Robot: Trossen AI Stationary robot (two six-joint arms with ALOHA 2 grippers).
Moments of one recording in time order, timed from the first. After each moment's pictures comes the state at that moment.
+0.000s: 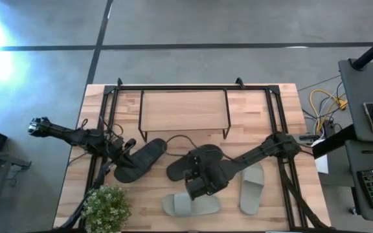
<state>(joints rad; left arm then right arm) -0.26 0.20 0.04 0.10 0.29 -0.45 0.44 2.16 2.05 -1.41 0.41 1.75</state>
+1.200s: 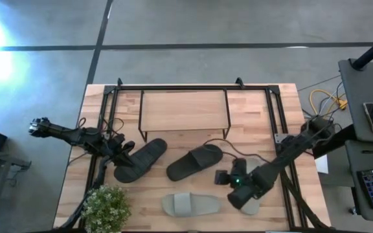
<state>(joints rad) -0.26 0.18 0.05 0.14 0.29 -0.78 0.65 1.66 1.11 -0.72 0.57 2.24</state>
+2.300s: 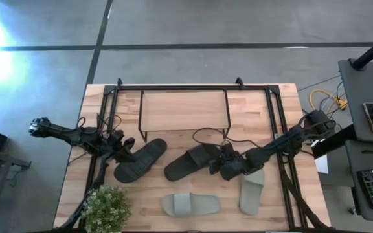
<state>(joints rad) -0.26 0.19 0.05 0.19 0.17 -0.78 0.41 1.62 0.78 -0.11 0.54 1.48</state>
